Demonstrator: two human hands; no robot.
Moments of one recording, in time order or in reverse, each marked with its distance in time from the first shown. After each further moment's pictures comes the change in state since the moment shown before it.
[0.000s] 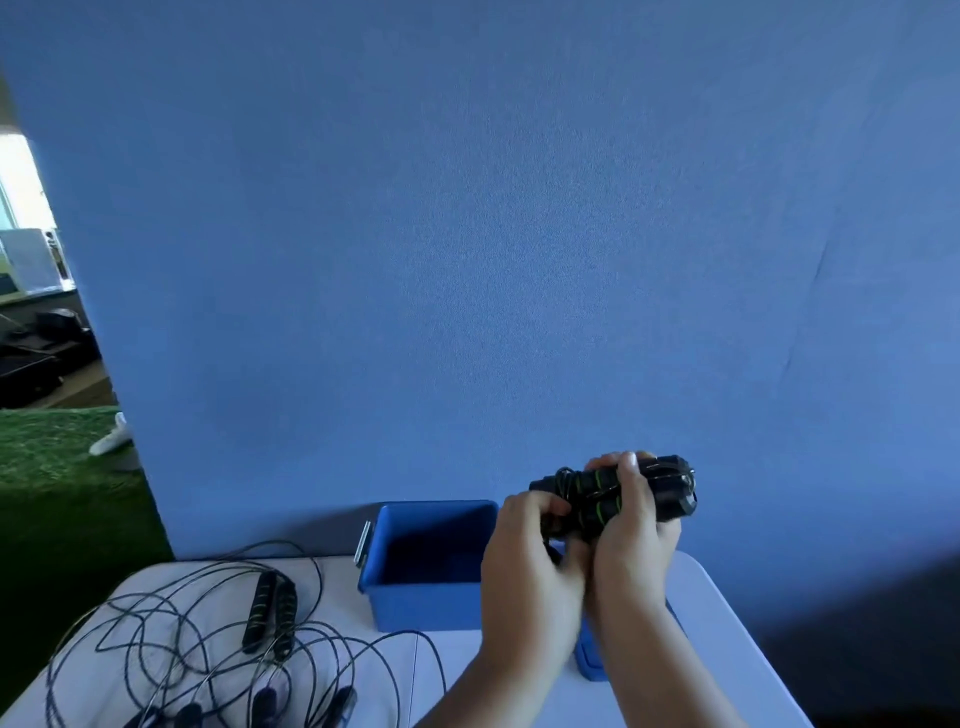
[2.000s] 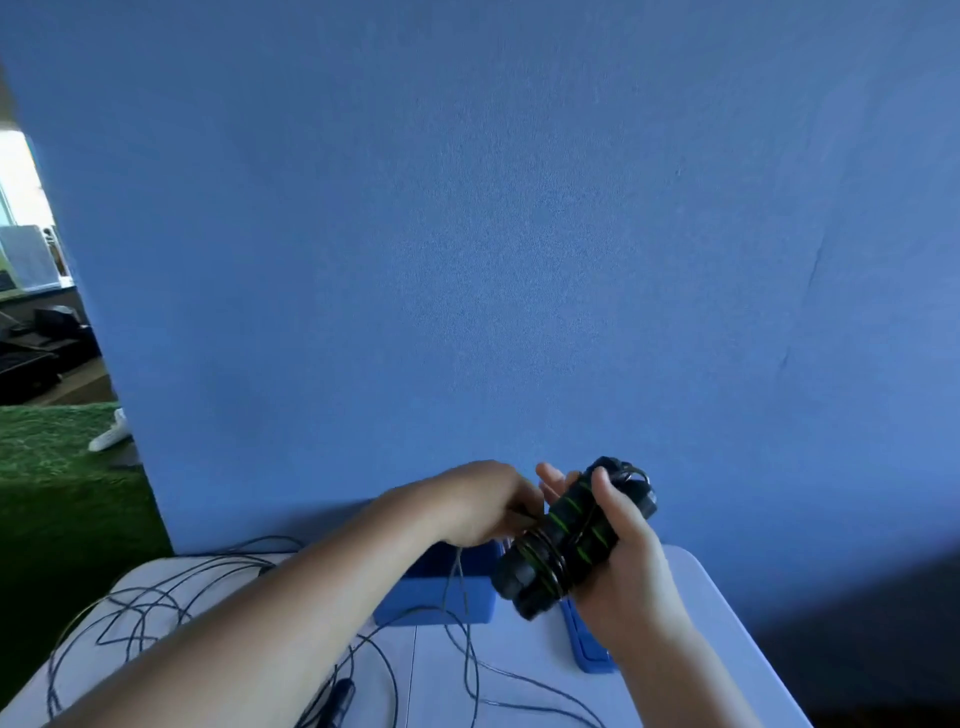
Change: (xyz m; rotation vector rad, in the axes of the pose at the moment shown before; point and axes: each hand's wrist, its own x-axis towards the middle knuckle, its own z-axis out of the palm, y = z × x) left_hand 0.101 0.014 -0.060 0.570 -1.000 0.074; right_hand -0.004 0.000 -0.031 0.040 -0.418 0.481
